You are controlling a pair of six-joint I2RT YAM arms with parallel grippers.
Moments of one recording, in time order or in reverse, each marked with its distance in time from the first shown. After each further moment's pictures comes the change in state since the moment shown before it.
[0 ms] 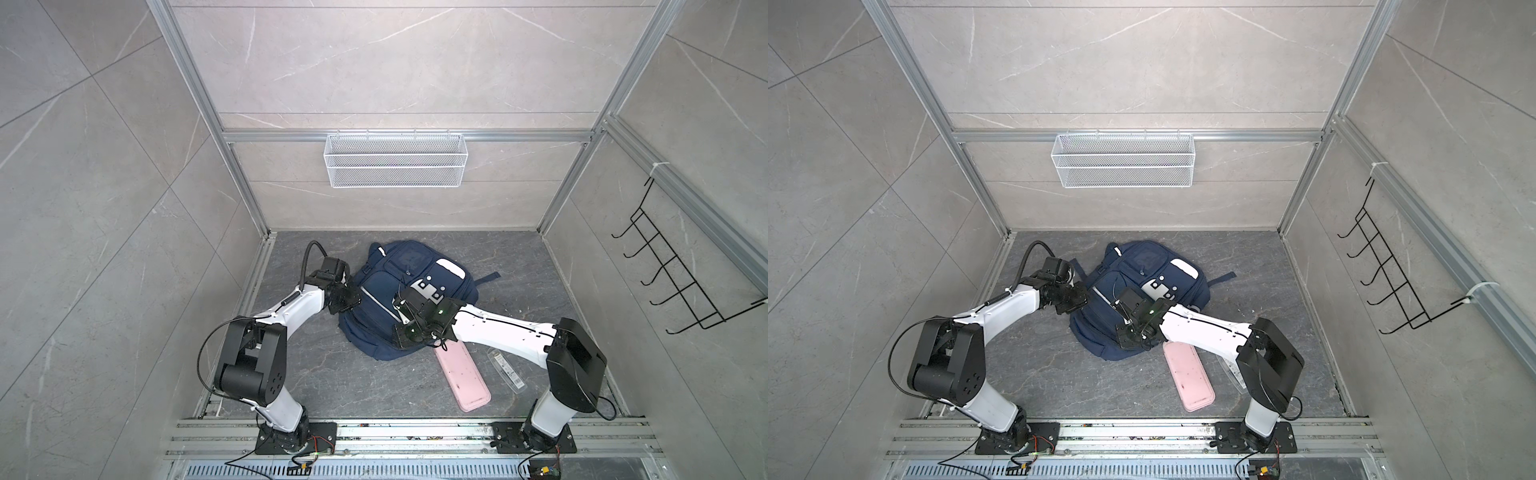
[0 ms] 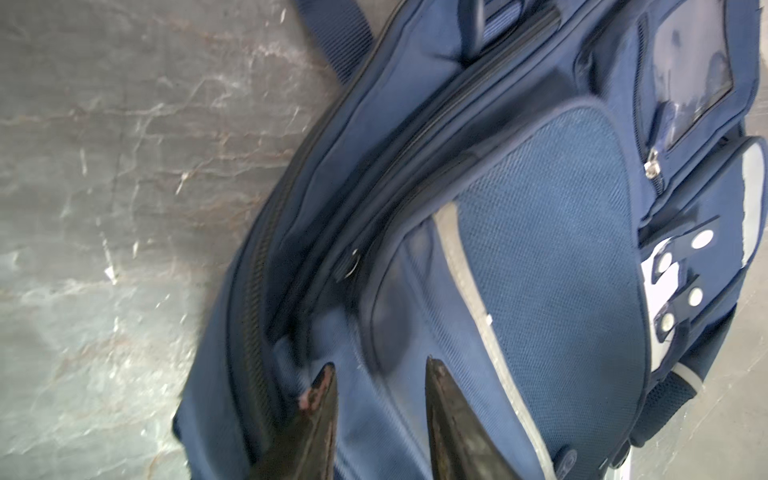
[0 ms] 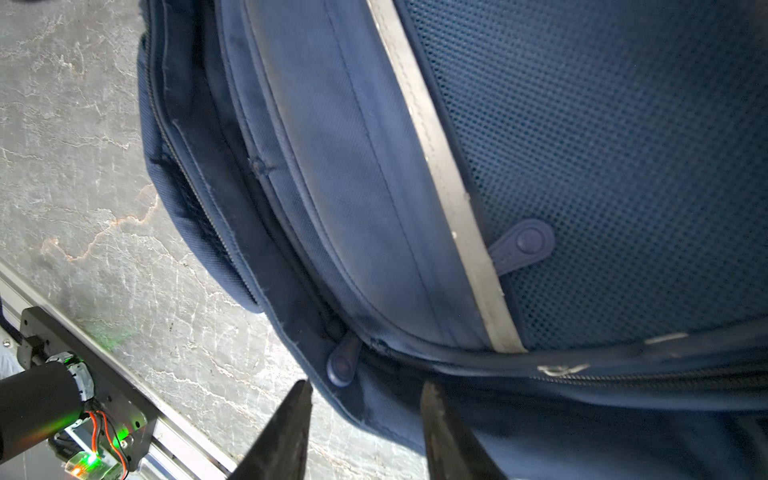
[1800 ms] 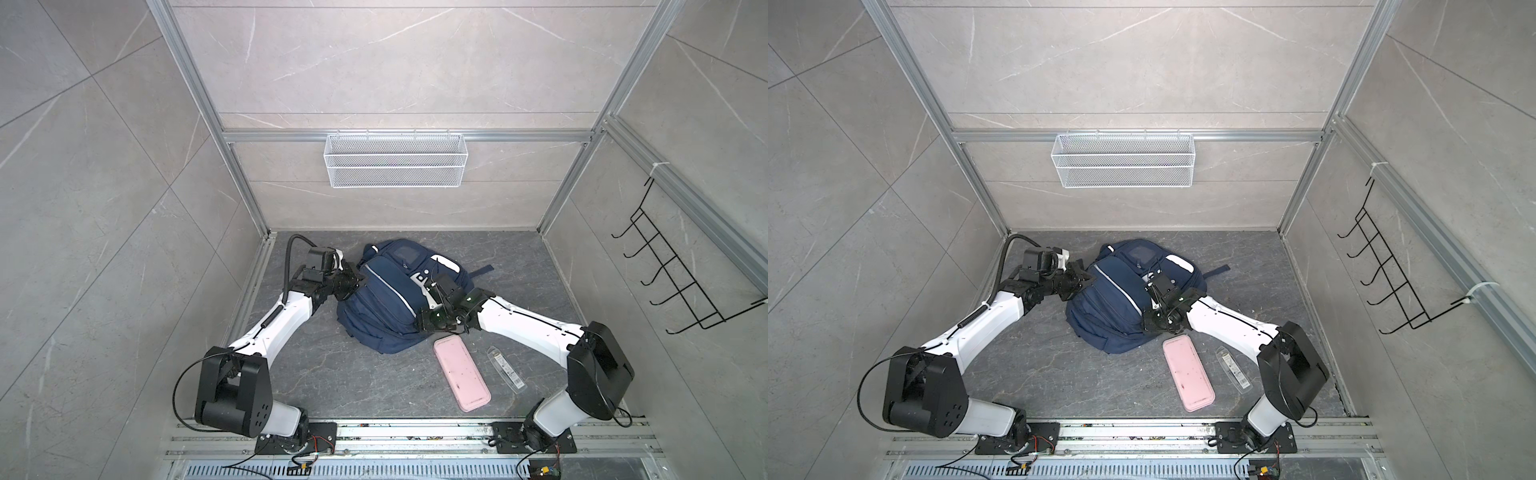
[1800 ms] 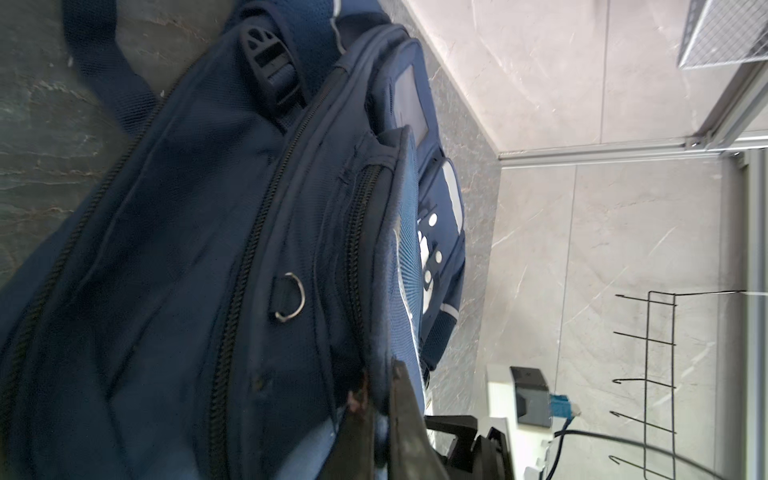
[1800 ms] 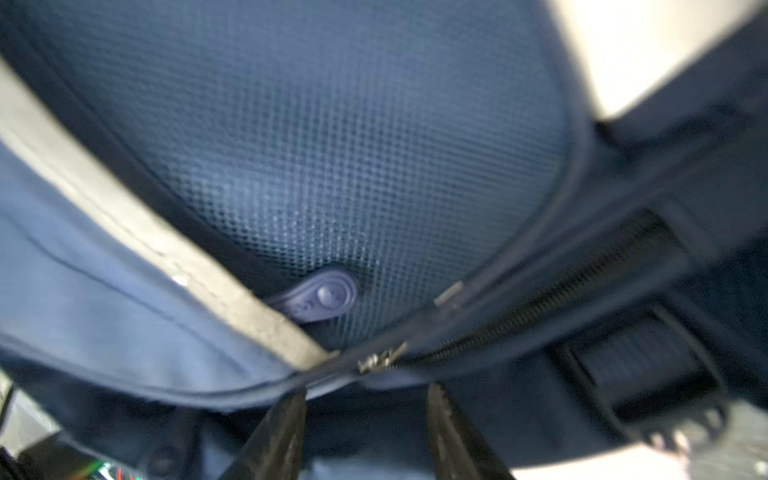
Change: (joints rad) left arm 0.016 -0.197 -0.031 0.236 0.258 -0.295; right arm -0.232 -0.106 -0.078 0.007 -0.057 0.030
